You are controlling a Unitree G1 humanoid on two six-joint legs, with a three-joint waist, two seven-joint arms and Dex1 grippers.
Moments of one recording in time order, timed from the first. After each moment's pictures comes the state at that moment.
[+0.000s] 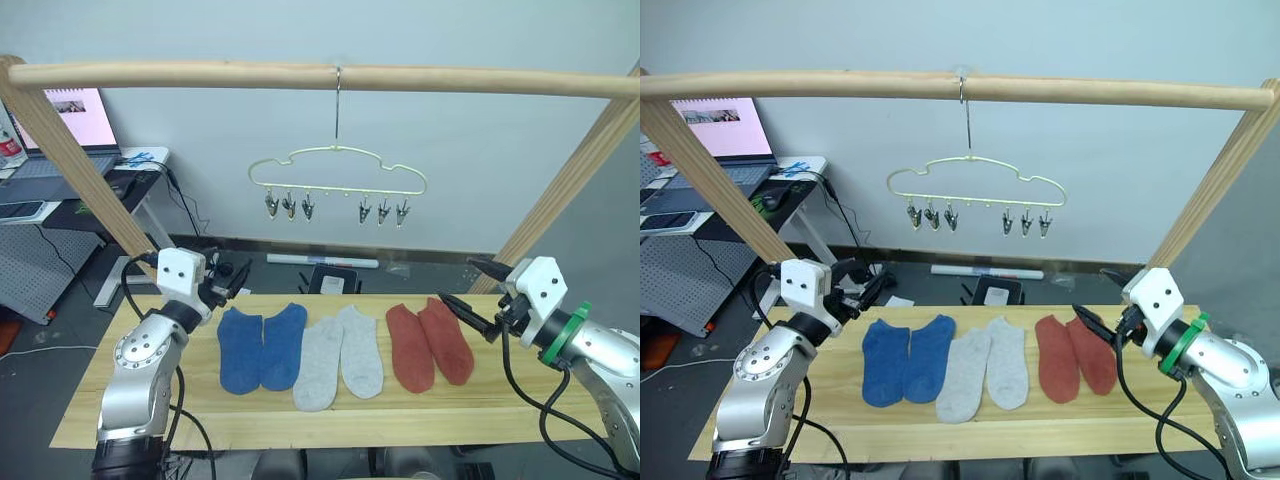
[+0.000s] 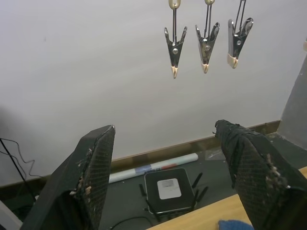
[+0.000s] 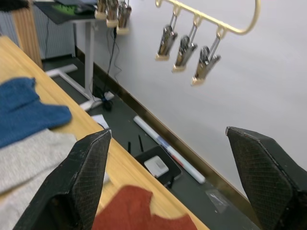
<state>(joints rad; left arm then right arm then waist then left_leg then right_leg) -0.07 0.40 0.23 -0.15 -0.28 0.24 -0.45 0.10 -0.64 -0.20 -0.62 0.38 0.46 0.64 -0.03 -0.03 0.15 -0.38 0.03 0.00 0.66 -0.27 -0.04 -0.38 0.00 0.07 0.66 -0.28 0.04</state>
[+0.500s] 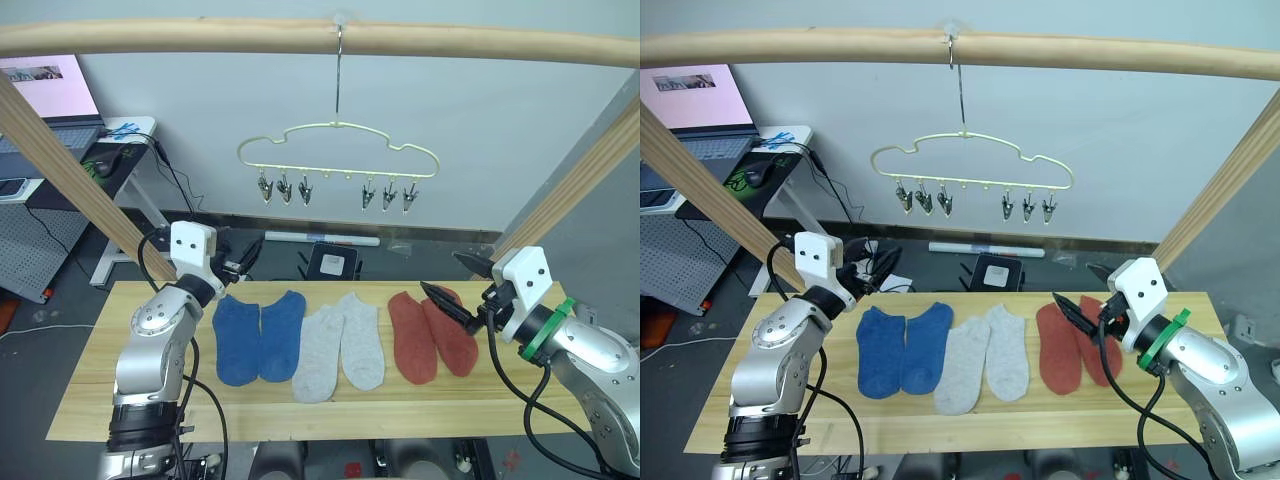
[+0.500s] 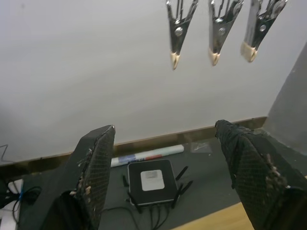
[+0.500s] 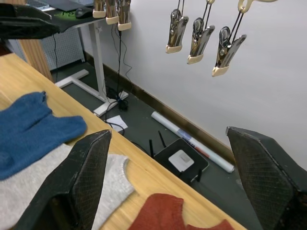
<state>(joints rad) -0.24 0.39 0.20 -0.10 -0.30 0.32 -0.44 0.04 -0.58 -0.16 -0.73 0.45 0.64 0.51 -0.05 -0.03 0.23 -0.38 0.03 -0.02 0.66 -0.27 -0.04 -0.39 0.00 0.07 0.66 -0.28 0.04</state>
